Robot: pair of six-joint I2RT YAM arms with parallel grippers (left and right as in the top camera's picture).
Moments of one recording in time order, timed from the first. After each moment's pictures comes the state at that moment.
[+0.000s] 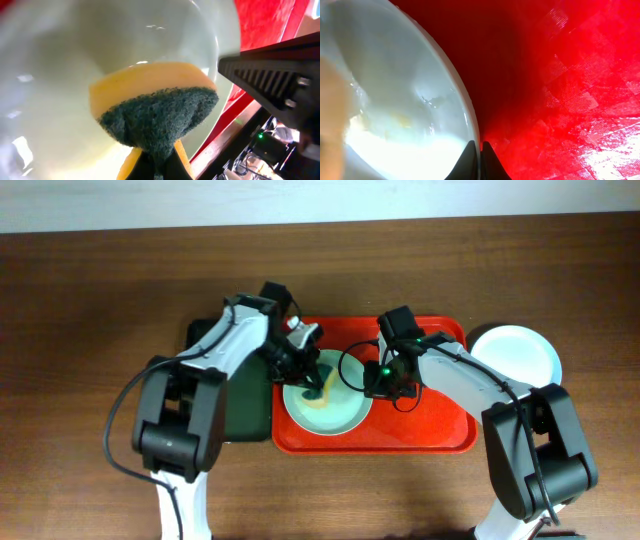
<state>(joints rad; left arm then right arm) -0.33 2.14 1.54 -1.03 0.67 -0.03 0.34 1.85 1.11 -0.62 -0.29 0.41</state>
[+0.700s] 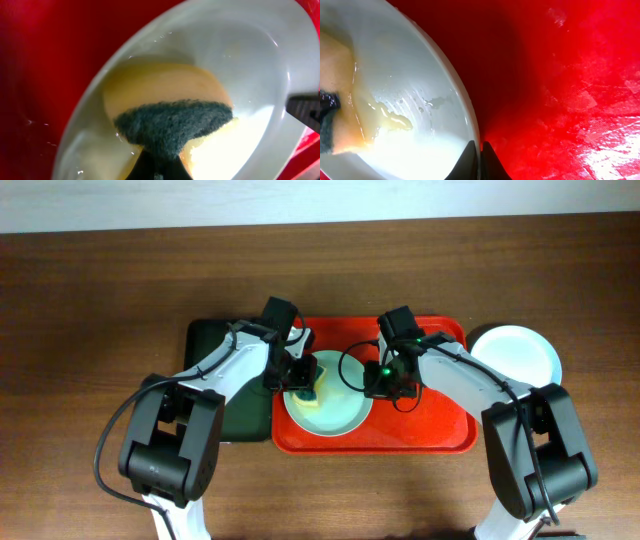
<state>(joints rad) -0.38 2.01 1.29 -0.69 0.40 -0.23 0.34 1.85 1.11 -0.62 -0.29 0.41</state>
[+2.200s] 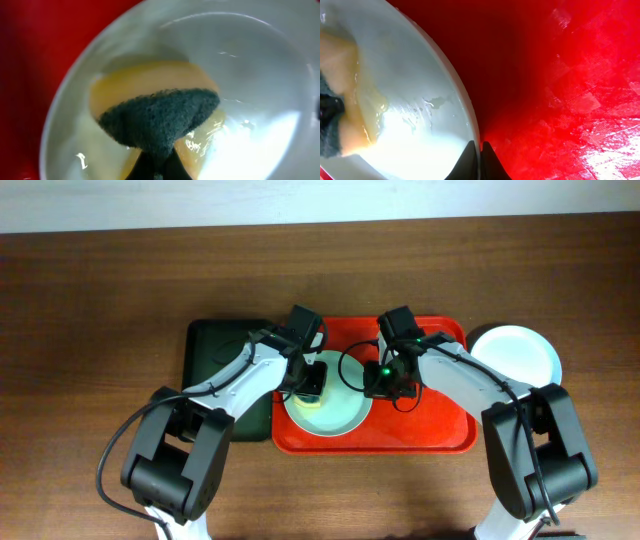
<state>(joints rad) -0.49 1.95 1.26 -0.65 0.18 -0.27 0.34 1.85 1.11 -0.62 -0.30 0.41</state>
